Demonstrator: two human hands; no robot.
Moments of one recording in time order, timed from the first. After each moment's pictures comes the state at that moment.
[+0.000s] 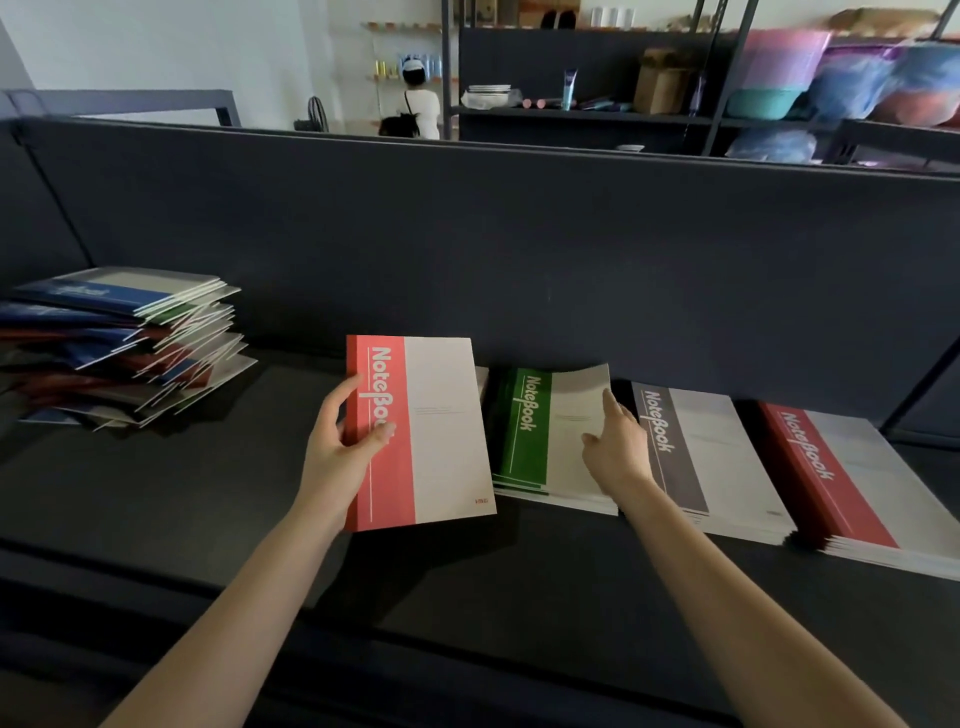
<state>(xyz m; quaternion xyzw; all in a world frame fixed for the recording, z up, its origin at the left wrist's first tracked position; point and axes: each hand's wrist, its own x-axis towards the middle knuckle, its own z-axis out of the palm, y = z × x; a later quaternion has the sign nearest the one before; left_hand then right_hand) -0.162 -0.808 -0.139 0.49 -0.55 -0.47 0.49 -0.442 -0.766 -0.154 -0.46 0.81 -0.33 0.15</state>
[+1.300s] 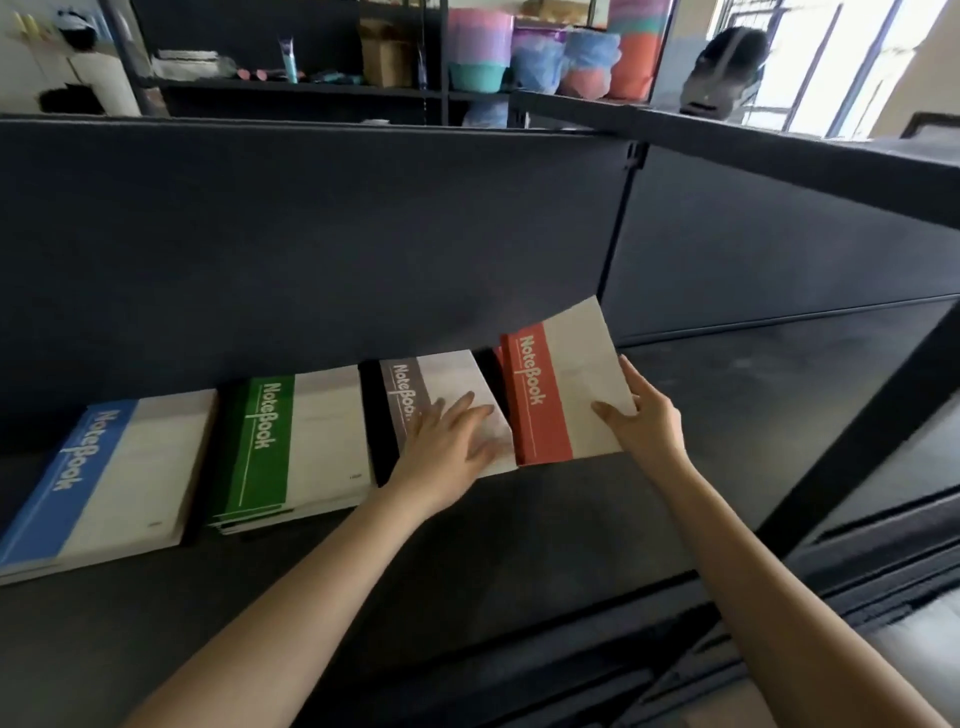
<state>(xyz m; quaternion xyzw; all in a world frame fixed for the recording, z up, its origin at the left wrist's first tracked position) -0.449 -0.722 -0.156 0.24 -0.95 -0.18 0.09 -0.624 -0.566 -0.136 -0.25 0.82 -0.51 0.06</state>
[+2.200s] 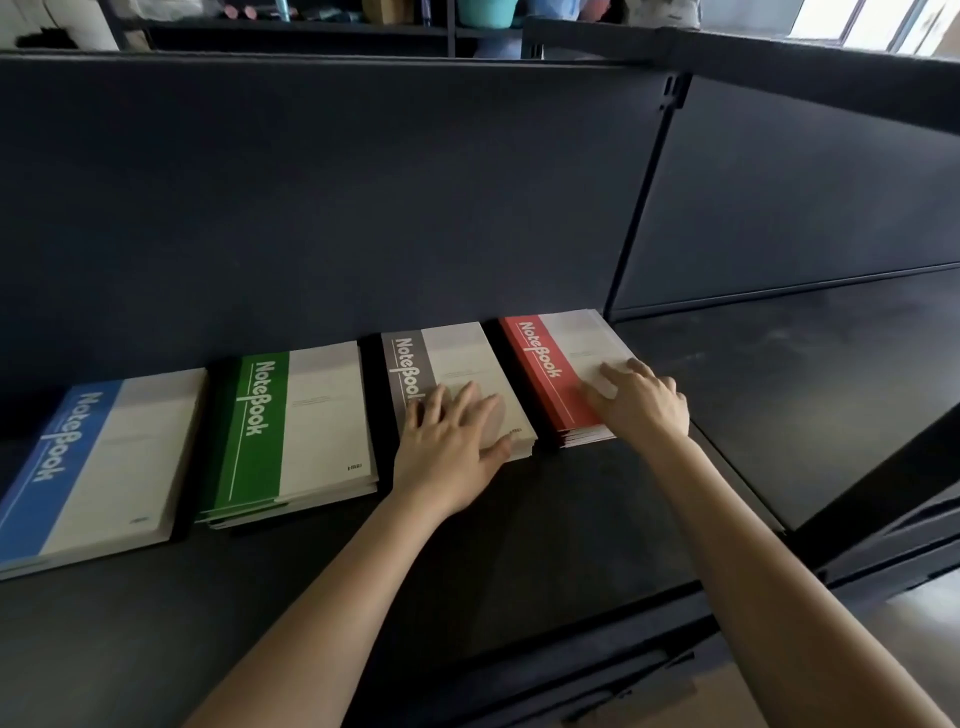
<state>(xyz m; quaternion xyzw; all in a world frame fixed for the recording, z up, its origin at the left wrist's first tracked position) -0.460 -0.727 -0.180 0.27 -0.96 -0.05 0.03 -0.650 -0.602 -0.156 -0.29 0.95 -0.11 0.05</state>
